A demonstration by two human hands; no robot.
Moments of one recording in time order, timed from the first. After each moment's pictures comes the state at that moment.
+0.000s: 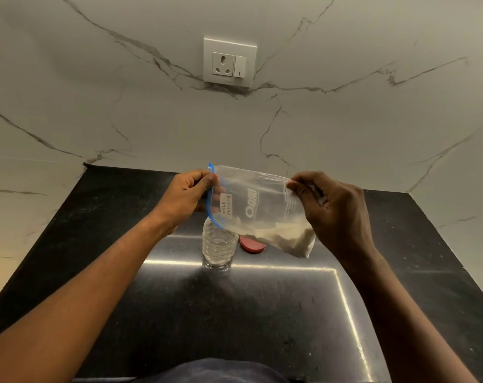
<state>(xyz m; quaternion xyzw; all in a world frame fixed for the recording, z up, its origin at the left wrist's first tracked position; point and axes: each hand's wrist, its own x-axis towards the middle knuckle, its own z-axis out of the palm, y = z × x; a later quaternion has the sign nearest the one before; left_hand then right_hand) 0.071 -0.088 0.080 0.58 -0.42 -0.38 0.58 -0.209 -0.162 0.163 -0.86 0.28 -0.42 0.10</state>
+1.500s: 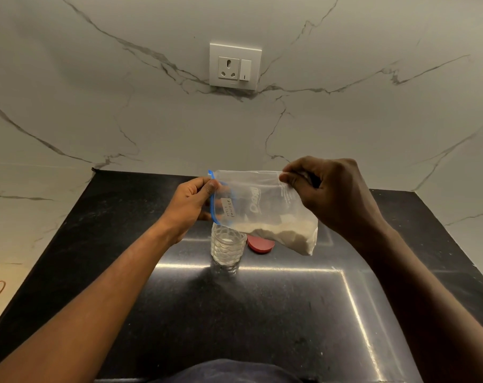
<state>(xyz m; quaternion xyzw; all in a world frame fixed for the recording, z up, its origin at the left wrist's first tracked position) 0.069 -0.075 0.071 0.58 -0.38 -0.40 0.60 -0.188 -0.156 0.201 -0.91 0.24 -0.33 0.10</state>
